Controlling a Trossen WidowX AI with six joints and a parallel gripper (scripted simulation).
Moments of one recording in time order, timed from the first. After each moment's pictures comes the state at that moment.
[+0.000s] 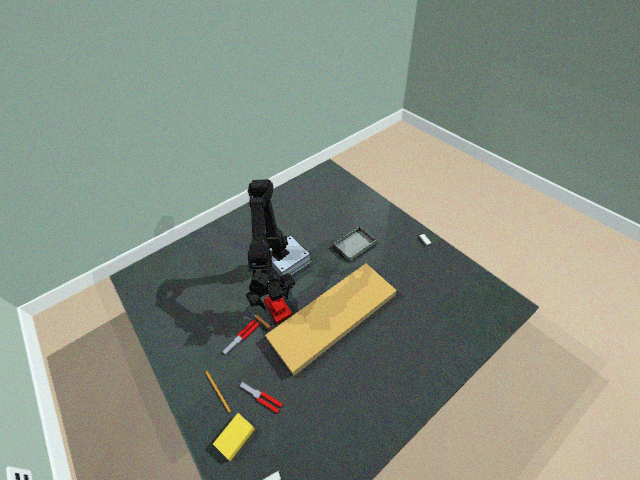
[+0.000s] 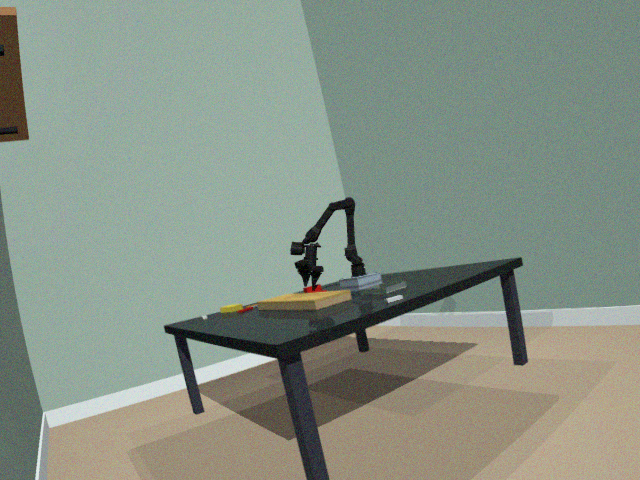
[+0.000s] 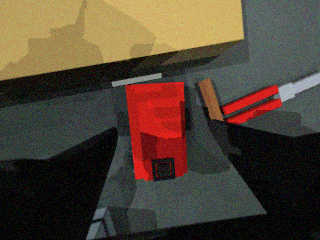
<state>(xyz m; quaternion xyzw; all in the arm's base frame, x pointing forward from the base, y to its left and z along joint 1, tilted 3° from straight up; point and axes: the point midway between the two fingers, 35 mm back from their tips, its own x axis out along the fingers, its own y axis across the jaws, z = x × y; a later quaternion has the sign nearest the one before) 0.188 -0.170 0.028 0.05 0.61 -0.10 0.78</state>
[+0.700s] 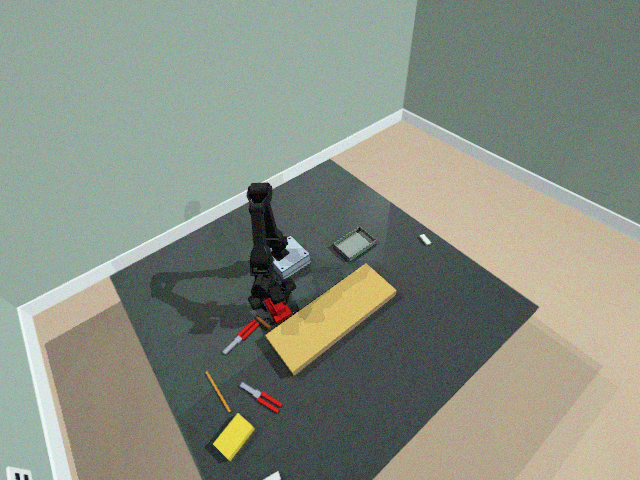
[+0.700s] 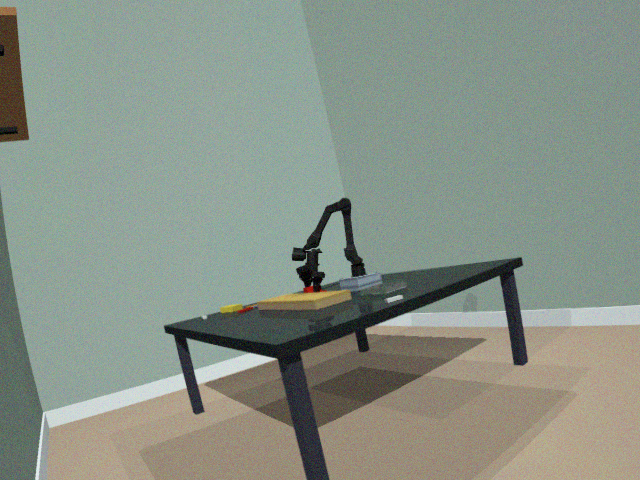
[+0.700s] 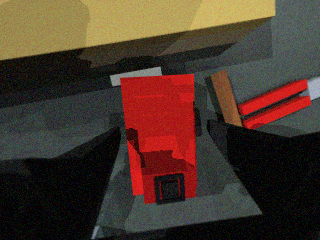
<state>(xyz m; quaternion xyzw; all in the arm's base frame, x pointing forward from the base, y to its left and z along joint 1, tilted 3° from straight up) 0.185 -0.169 -0.002 0.05 0.61 -0.10 0.78</state>
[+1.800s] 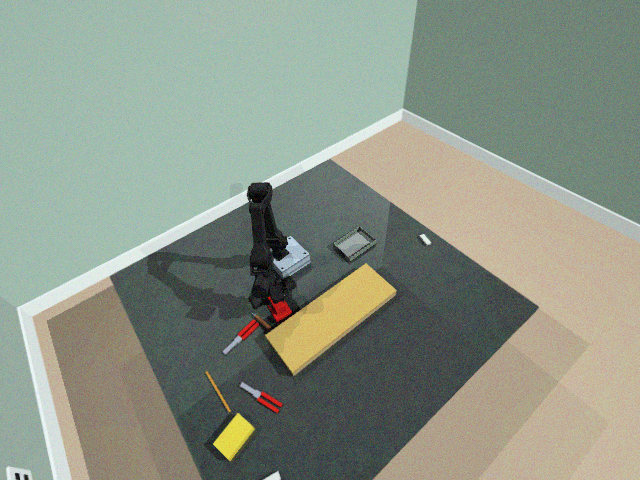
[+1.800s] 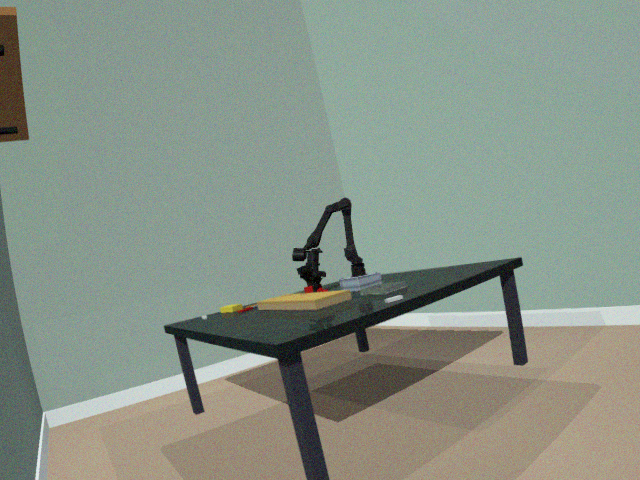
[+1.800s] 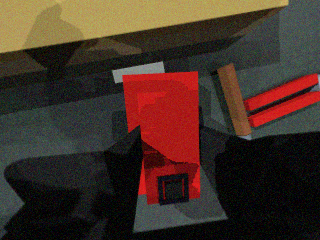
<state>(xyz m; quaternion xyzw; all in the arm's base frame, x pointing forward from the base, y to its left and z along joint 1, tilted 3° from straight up) 0.182 -0.164 -0.001 0.05 0.62 -0.09 0.78</state>
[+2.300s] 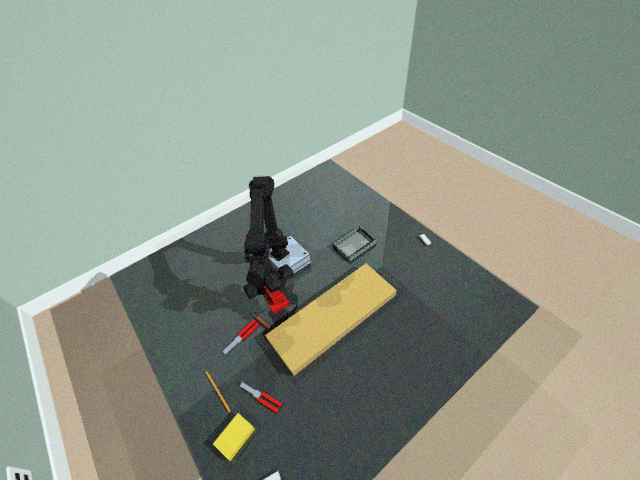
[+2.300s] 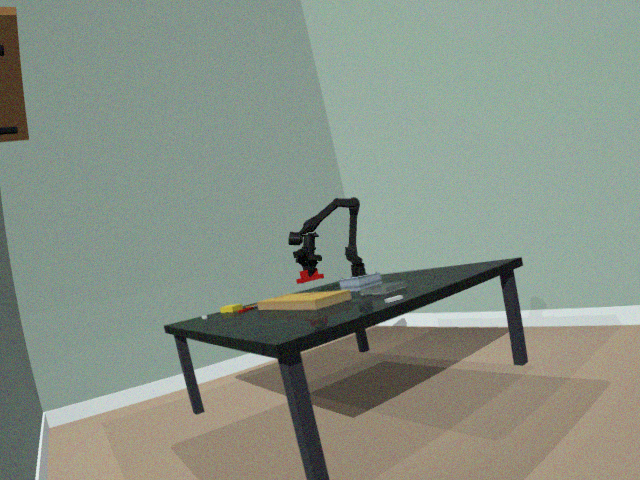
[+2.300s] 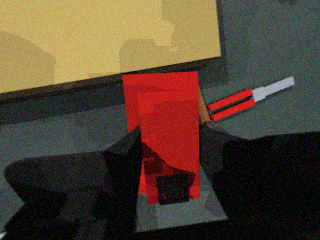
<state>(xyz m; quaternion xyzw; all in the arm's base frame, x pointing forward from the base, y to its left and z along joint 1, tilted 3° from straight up) 0.189 -0.164 0.081 0.05 0.62 -0.09 0.78</state>
